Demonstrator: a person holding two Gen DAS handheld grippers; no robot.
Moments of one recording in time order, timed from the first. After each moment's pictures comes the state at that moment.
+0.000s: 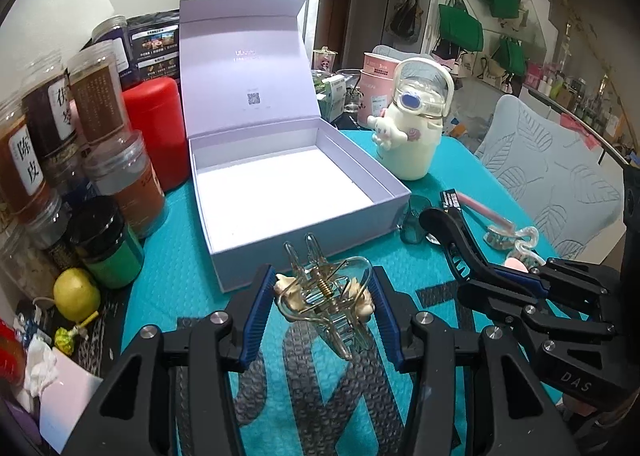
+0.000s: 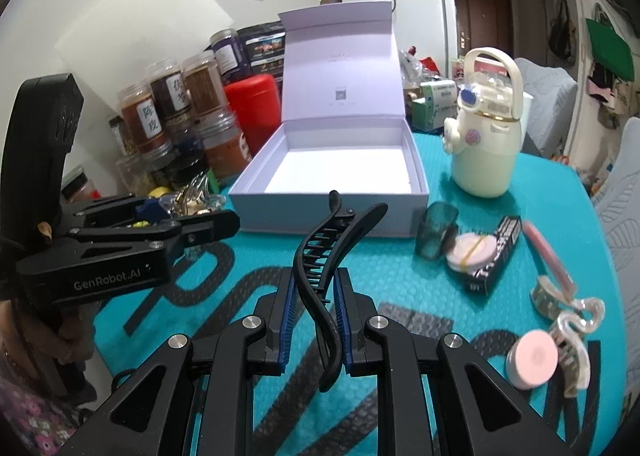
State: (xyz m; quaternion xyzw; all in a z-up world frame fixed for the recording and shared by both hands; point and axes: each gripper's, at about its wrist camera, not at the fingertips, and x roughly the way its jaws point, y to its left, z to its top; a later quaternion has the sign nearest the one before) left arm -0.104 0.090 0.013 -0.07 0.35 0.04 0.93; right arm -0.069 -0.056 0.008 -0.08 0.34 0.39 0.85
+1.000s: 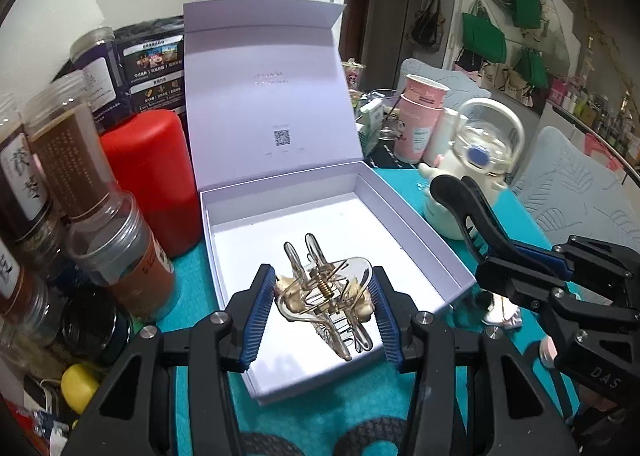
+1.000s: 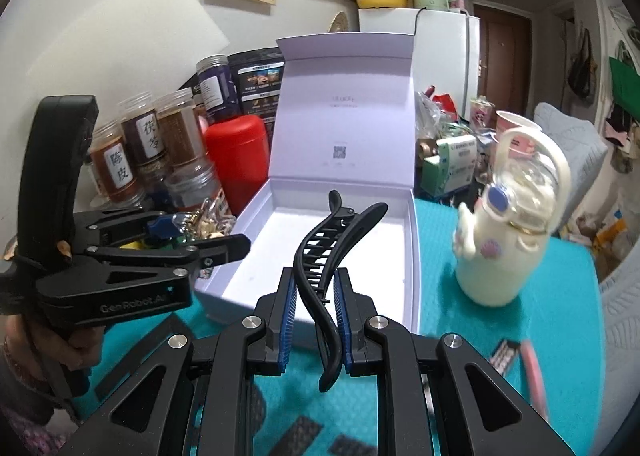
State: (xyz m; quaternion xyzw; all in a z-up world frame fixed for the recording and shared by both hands) left arm -0.012 0.142 0.025 -0.08 0.34 0.07 0.93; right arm 0.022 0.000 0.042 -0.11 0.30 0.41 0.85
